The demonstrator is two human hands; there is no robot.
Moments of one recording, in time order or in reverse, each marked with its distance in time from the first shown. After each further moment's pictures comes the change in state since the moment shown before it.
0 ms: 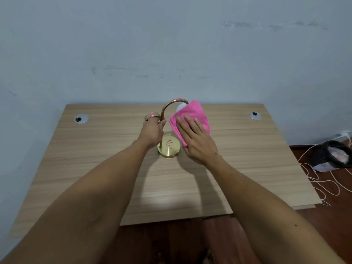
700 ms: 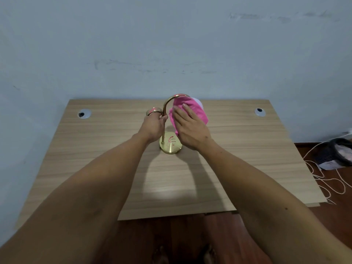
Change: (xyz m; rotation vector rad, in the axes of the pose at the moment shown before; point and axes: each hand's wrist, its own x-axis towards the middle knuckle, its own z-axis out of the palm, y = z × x) left_hand 0.005 -0.005 -0.007 0.040 -0.059 0.013; right_hand 0.050 -0.005 -0.013 -0.249 -0.138 -0.140
